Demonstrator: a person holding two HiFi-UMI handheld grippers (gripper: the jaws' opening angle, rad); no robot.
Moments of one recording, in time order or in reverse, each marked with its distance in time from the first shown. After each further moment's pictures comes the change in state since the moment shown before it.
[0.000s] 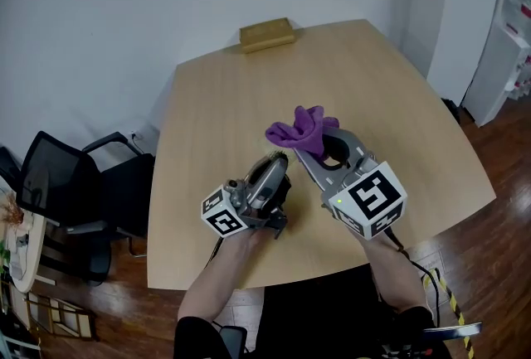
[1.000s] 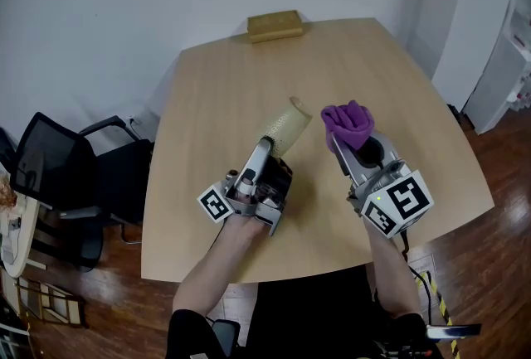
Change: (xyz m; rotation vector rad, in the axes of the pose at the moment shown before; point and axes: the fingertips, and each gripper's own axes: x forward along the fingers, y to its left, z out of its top) left arm -0.028 0.025 0.036 -0.430 -0.328 -0.043; right arm -0.036 -0.039 -0.010 0.086 -0.133 -0.118
